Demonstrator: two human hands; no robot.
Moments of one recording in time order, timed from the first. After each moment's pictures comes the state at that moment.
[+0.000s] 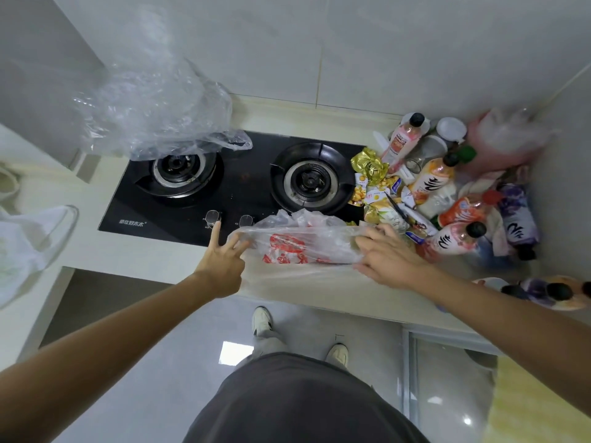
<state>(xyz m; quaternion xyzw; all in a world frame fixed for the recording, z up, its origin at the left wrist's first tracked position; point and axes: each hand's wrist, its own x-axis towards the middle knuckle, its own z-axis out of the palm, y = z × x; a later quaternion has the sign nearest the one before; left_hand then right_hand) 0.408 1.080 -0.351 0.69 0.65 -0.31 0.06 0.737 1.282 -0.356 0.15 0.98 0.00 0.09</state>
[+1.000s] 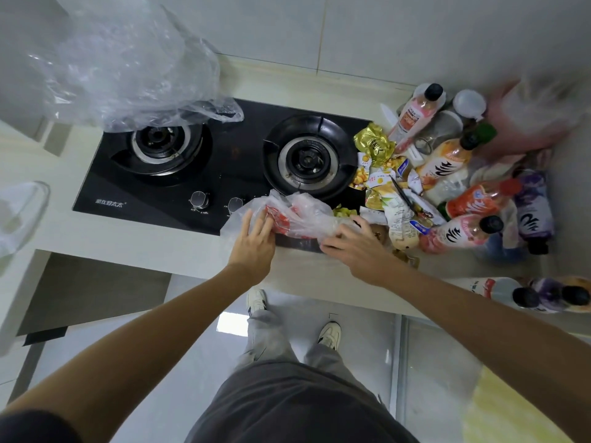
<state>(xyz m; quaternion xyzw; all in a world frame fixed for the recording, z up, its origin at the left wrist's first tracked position) 0.464 1.127 -0.426 0.68 0.71 -0.16 0.01 0.708 1.270 -0.405 0.08 0.99 0.01 0.11</state>
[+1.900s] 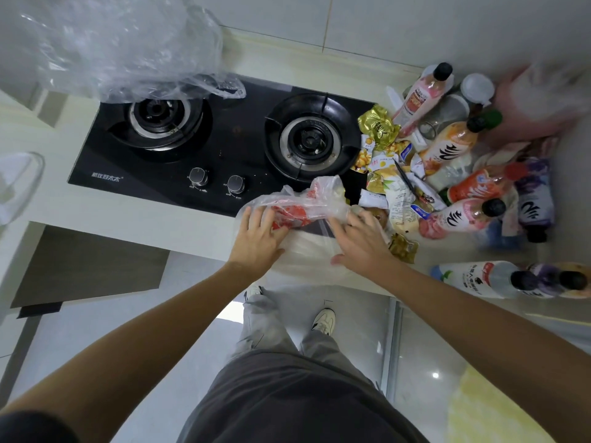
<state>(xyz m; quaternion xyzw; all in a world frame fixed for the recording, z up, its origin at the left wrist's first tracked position) 0.486 1.102 -0.430 0.68 0.73 -0.08 0.04 0.705 1.243 -0.415 0.25 0.95 -0.01 0.17</state>
